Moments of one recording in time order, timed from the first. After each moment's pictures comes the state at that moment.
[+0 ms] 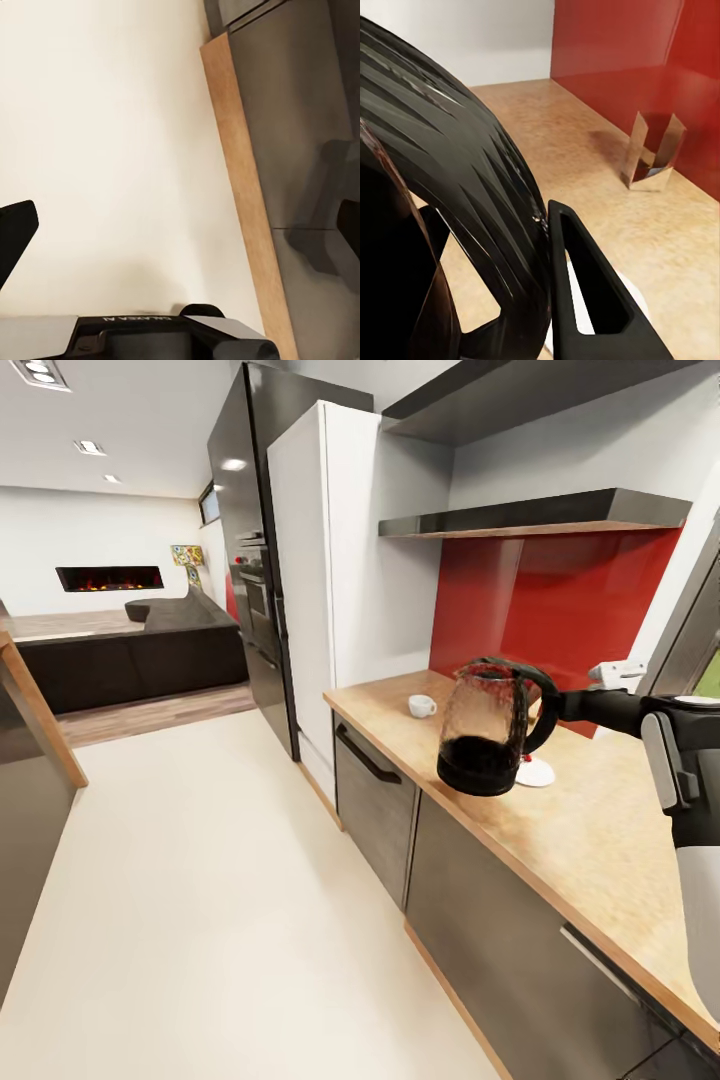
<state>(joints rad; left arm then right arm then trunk) -0.15 0.23 -0.48 -0.03 1.14 -0.27 -0.98 -1.03 -0.38 -0.08 -1.26 -0.05 0.80 0.41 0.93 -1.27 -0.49</state>
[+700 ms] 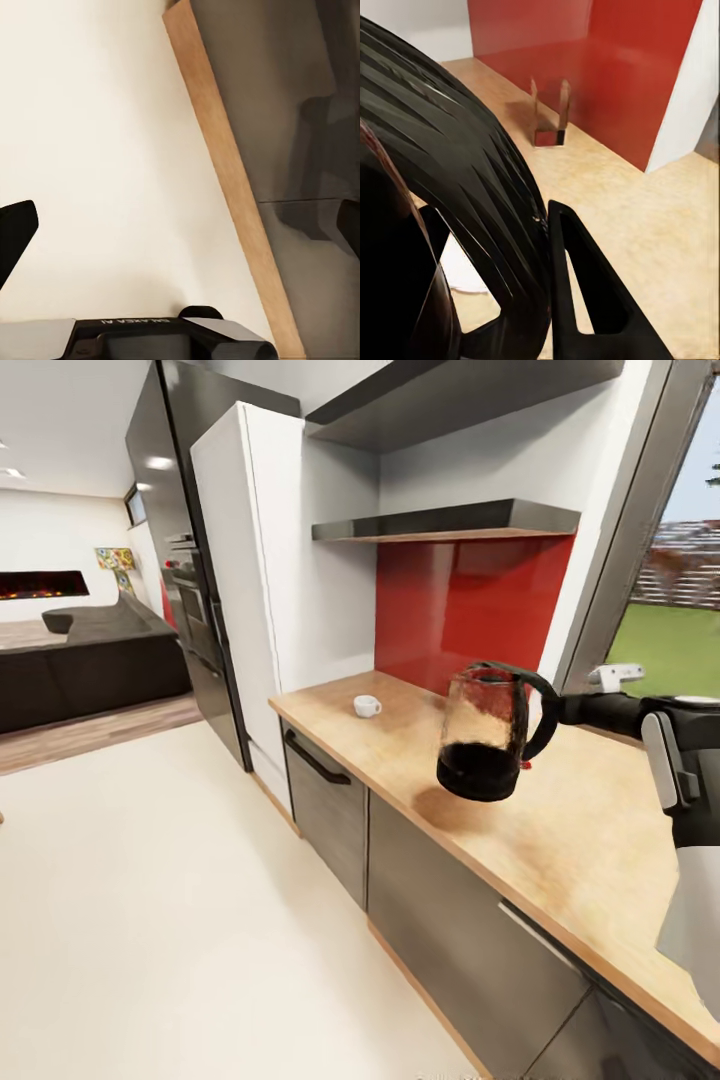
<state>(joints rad) -0.15 0.23 -0.48 -0.03 1.14 -0.27 -0.98 -1.03 -0.38 -0.08 -1.26 -0.05 0.85 0.41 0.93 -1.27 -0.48</state>
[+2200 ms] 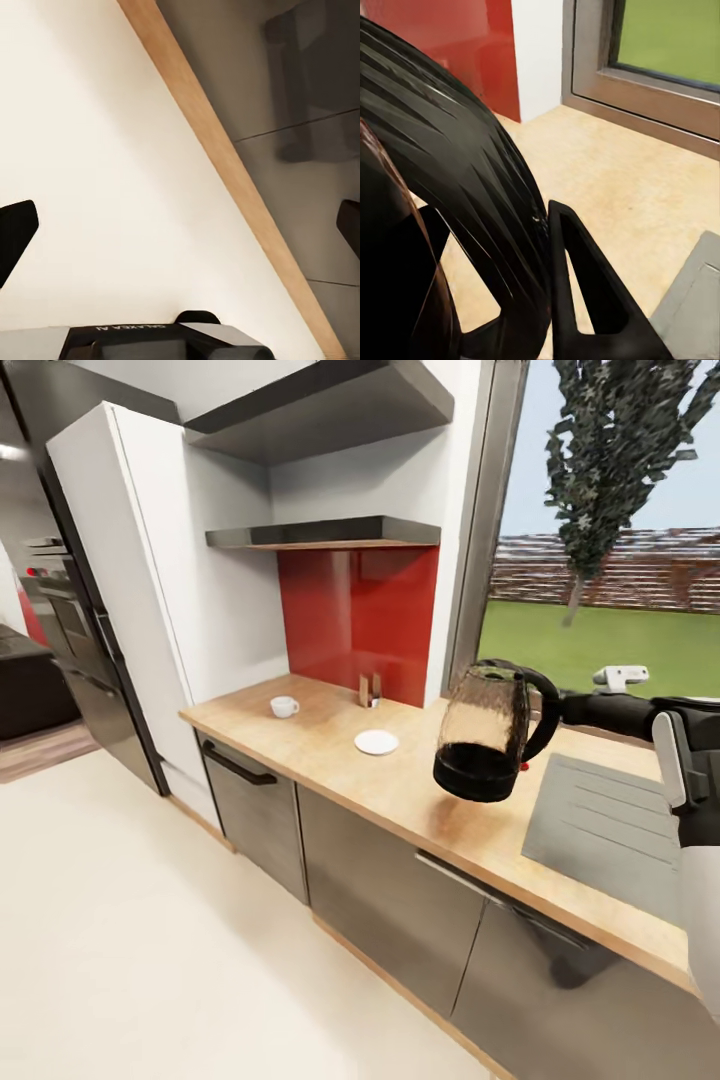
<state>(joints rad) -0.14 0.22 -0.48 -0.03 1.14 -0.27 -0.98 -1.03 -0.38 -0.12 -1.26 -0.05 0.88 0.48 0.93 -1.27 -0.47</state>
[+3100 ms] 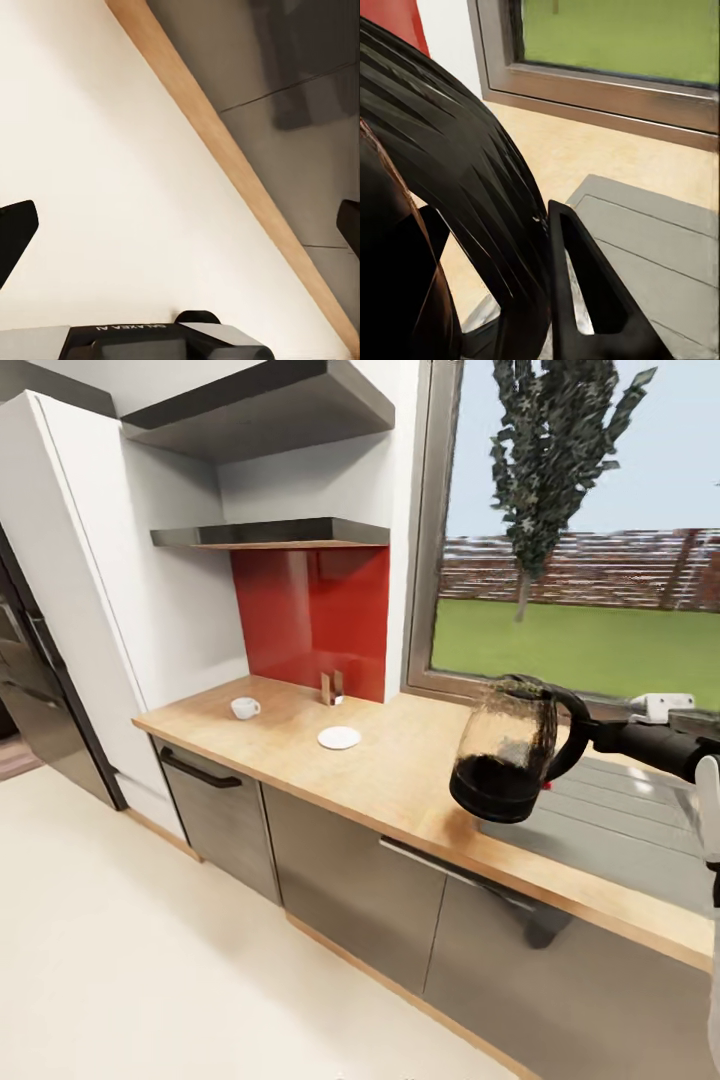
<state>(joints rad) -0.15 0.22 -0.48 -0.03 1.14 -0.27 -0.98 -0.82 -0.38 -0.29 -1.48 -0.04 0.88 0.51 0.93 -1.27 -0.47</state>
